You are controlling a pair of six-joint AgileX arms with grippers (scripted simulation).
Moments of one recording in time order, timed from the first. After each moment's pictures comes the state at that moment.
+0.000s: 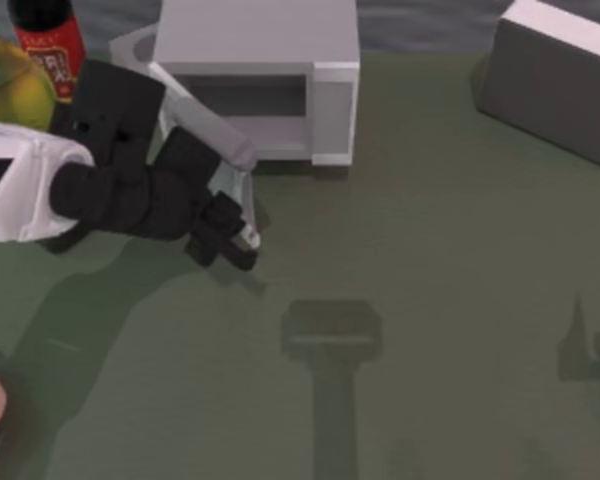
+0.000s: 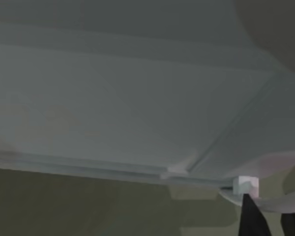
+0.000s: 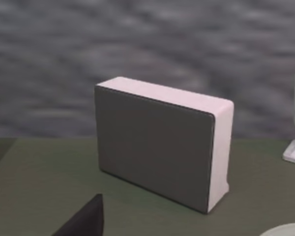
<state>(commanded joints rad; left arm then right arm) -0.38 1.74 0.97 -0.14 0.29 0.32 0.00 0.00 0.00 0.00 0.00 0.00</state>
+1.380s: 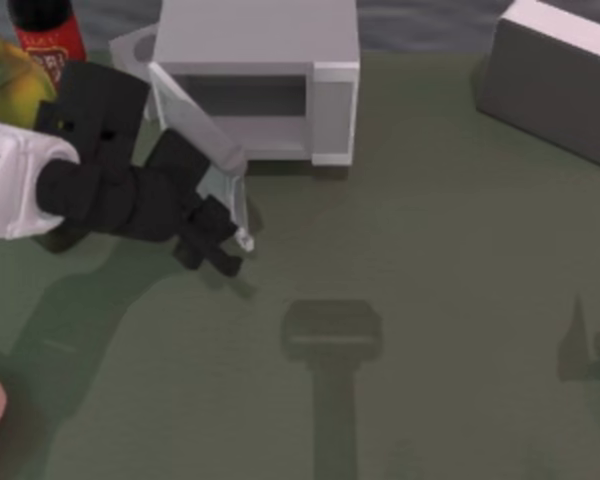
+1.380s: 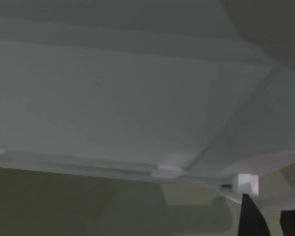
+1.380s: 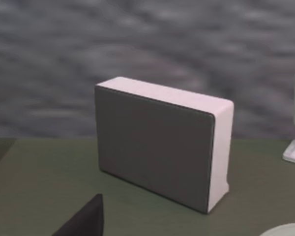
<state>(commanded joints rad) -0.35 1.73 0.96 -0.16 0.35 0.39 0.00 0.00 0.00 0.00 0.00 0.00</state>
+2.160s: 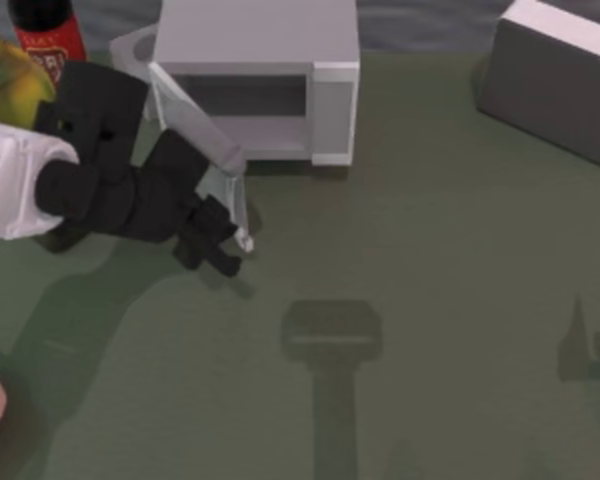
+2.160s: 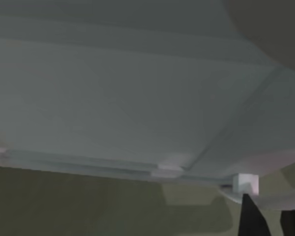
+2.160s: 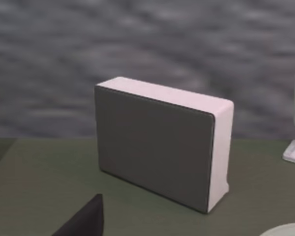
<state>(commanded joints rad) -0.35 1.73 0.96 -0.16 0.35 0.39 0.00 0.00 0.00 0.00 0.00 0.00</state>
